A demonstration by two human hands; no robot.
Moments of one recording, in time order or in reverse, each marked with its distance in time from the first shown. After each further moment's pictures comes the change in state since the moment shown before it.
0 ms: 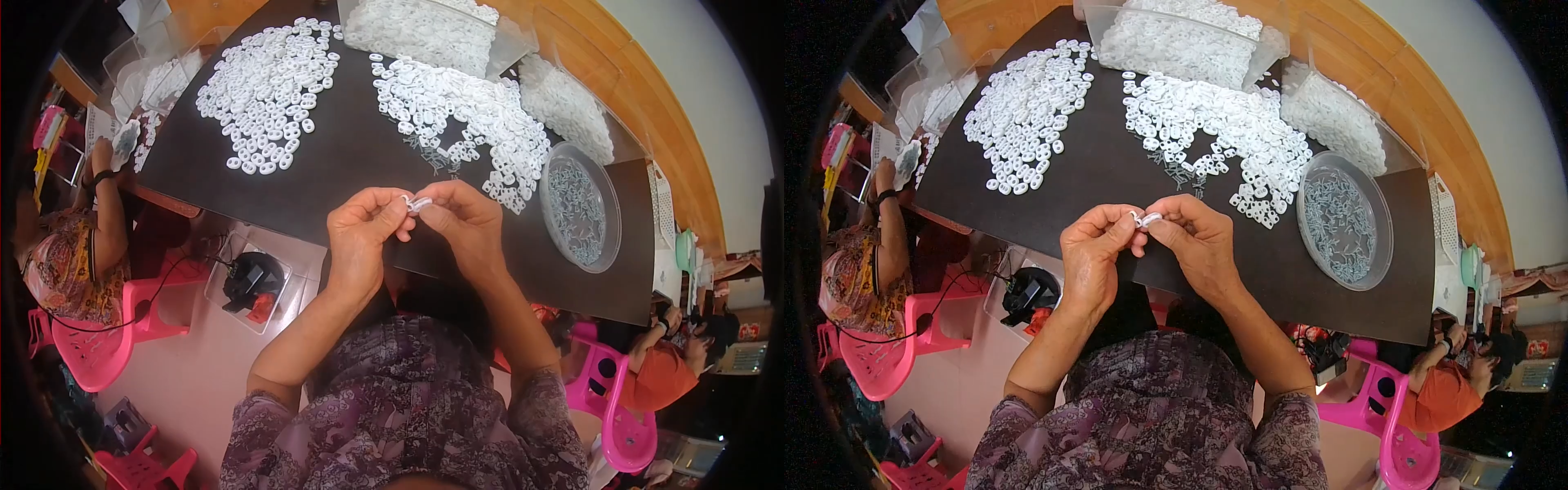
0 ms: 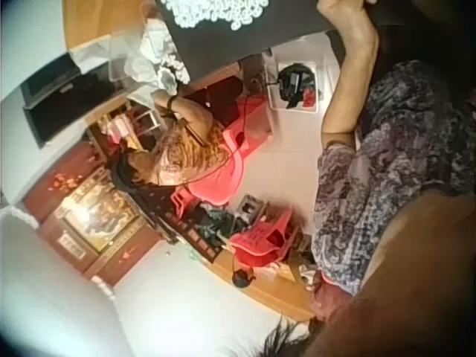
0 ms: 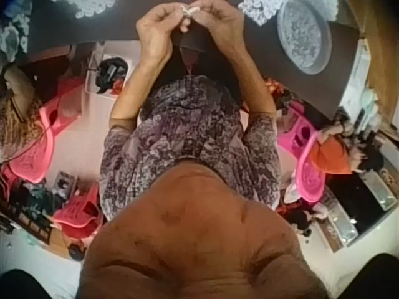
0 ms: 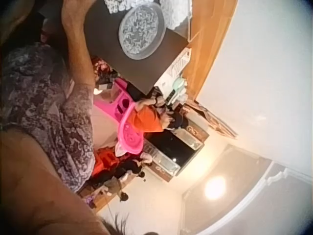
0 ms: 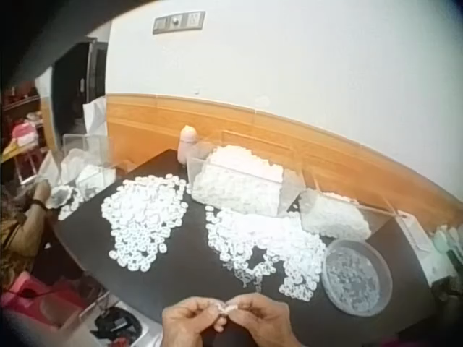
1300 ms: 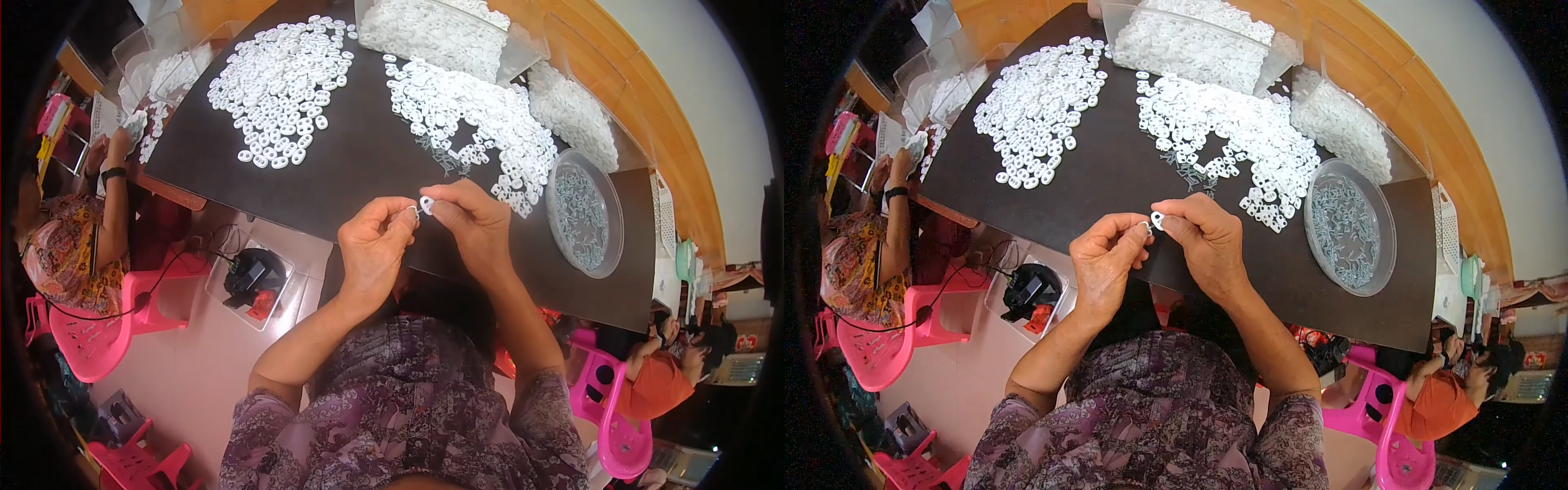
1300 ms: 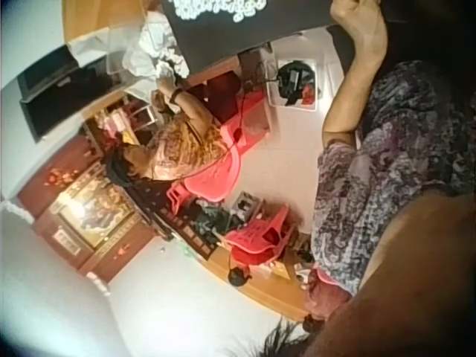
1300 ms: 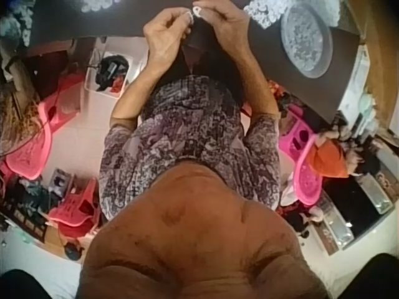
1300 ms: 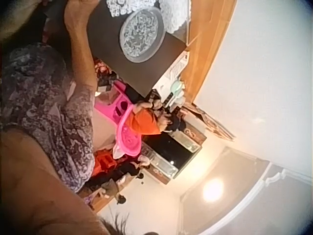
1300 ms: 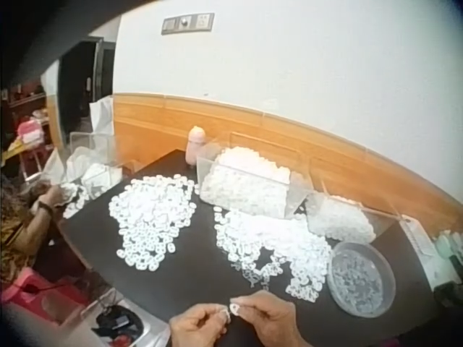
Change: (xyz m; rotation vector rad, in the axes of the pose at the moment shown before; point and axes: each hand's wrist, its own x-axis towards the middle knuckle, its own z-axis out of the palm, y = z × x) left_hand -0.015 -0.003 -0.002 0.351 0.085 0.118; right_hand 0.002 -0.003 -0.001 -0.410 0.010 -0.152
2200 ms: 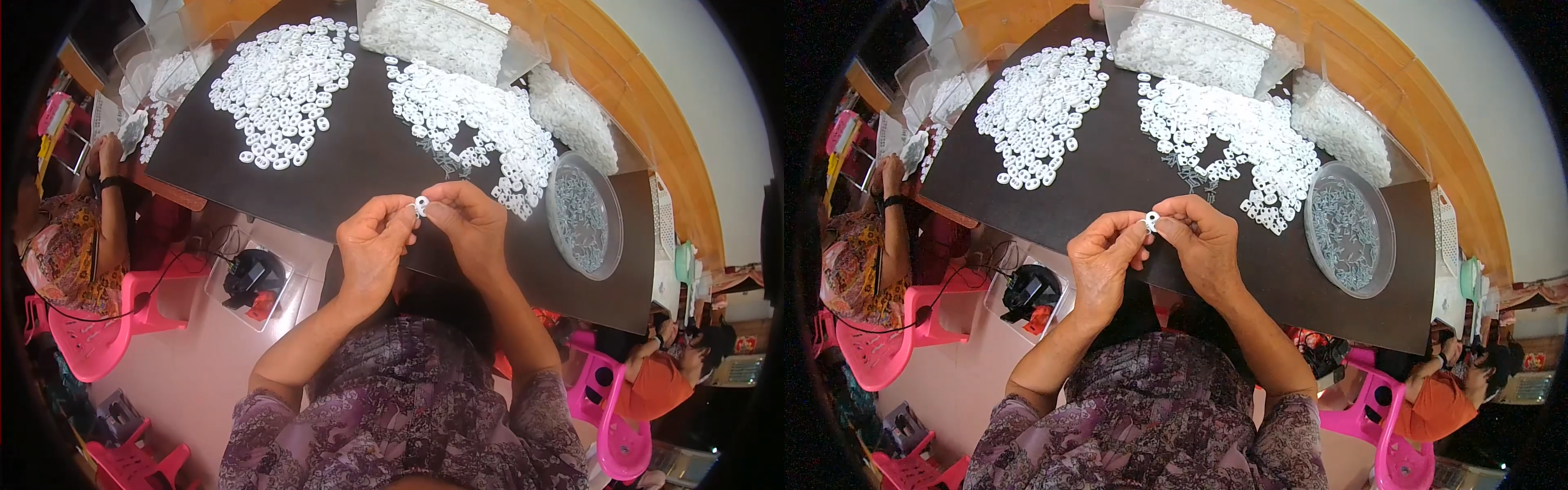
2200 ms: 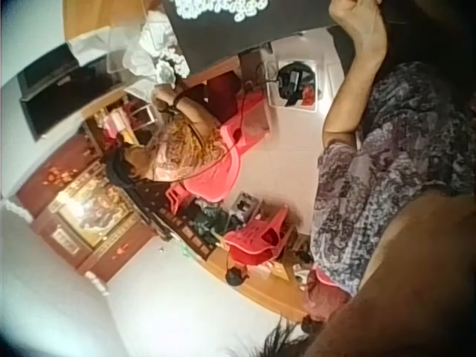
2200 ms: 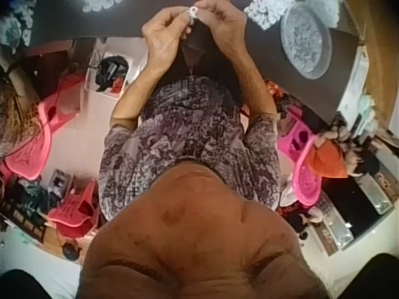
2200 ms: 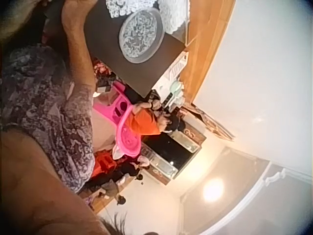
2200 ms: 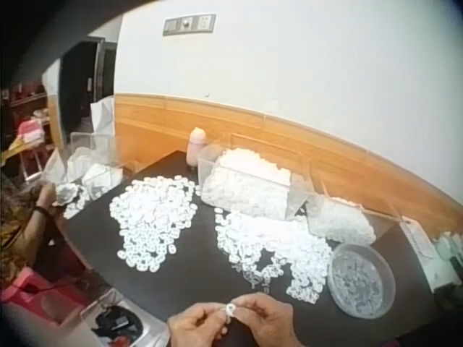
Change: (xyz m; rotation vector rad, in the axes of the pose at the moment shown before) left_hand 0.002 0.004 -0.001 -0.069 0.000 -0.045; right_hand 0.001 -0.008 0.011 0.184 0.029 0.142
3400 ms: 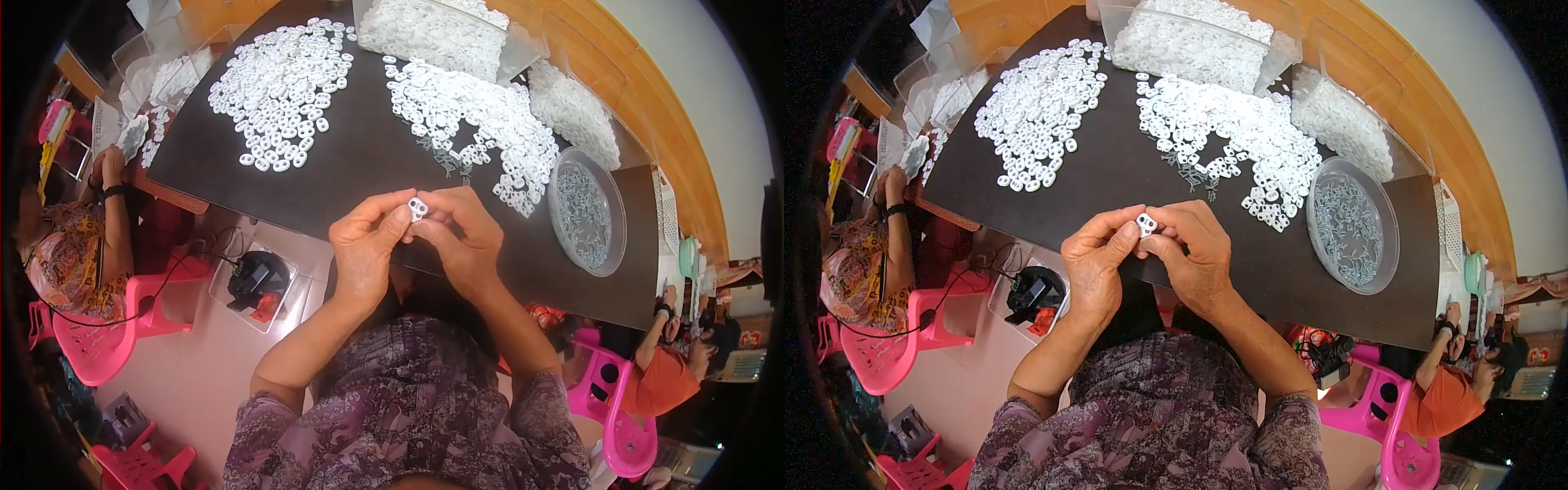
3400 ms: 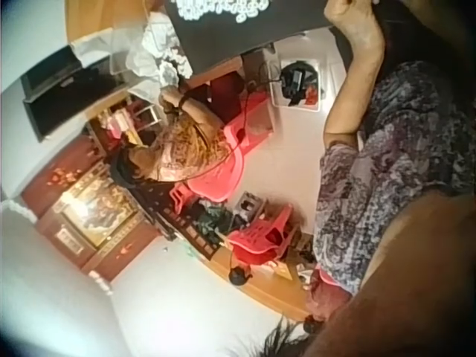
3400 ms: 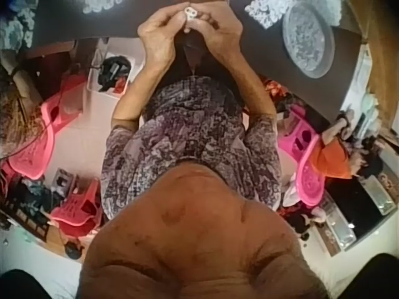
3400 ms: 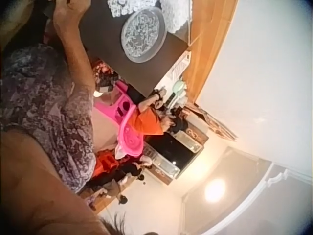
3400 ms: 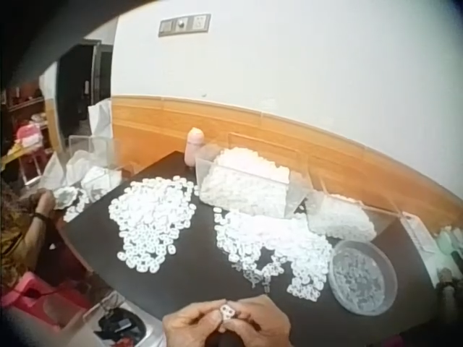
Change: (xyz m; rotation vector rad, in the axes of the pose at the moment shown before) left_hand 0.001 -0.005 -0.005 -0.191 -0.044 0.100; right_hand -0.008 0.012 0.009 -0.244 0.067 -0.428
